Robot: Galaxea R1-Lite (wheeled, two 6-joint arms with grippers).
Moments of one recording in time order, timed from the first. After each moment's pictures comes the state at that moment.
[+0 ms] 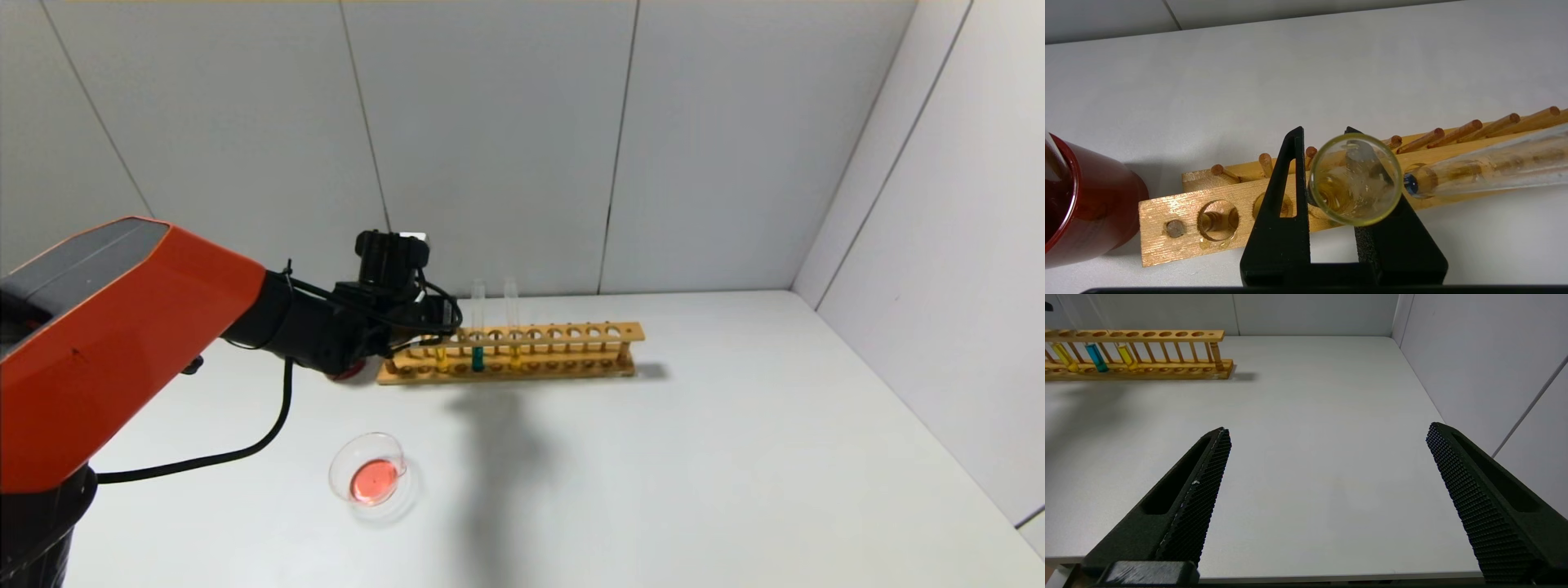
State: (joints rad) left arm -0.38 2.19 -1.33 -0.43 0.16 -0.16; right arm 0.00 0.00 0.00 0.01 0.00 0.00
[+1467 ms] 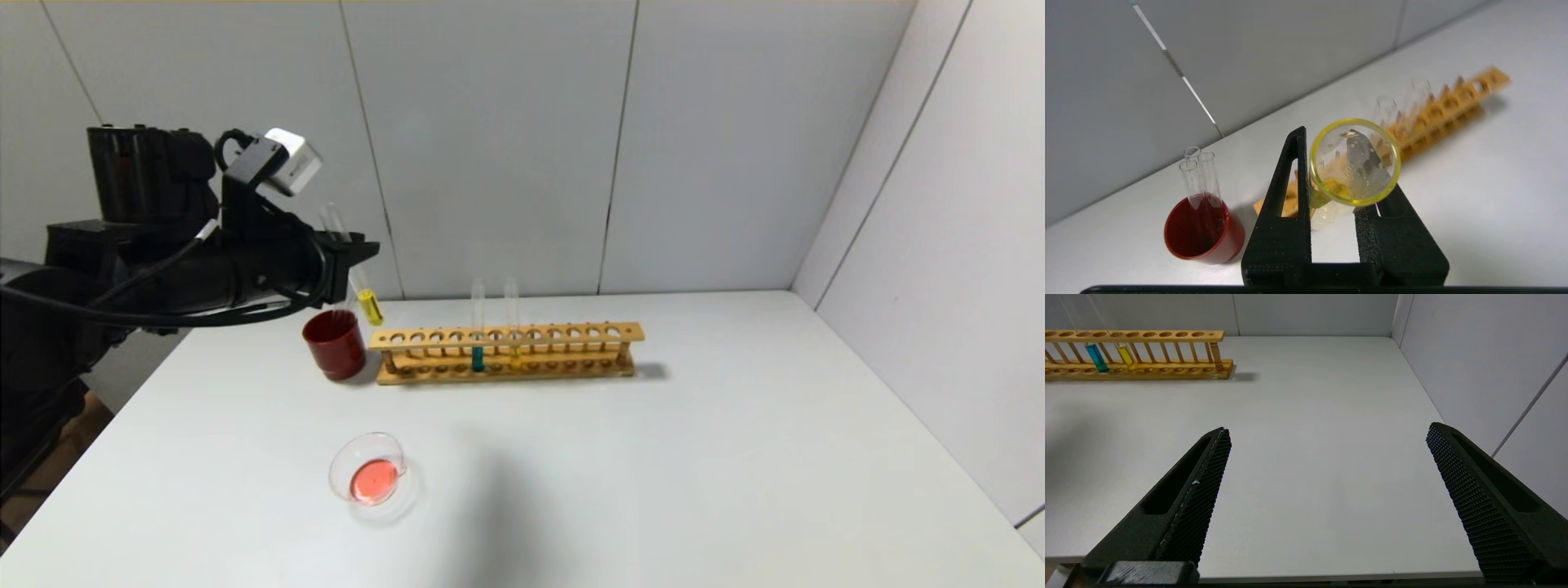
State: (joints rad) left arm -0.23 1.63 -1.01 -0.42 -0.26 0.20; right arm 0.00 0.00 0.00 0.01 0.01 0.00
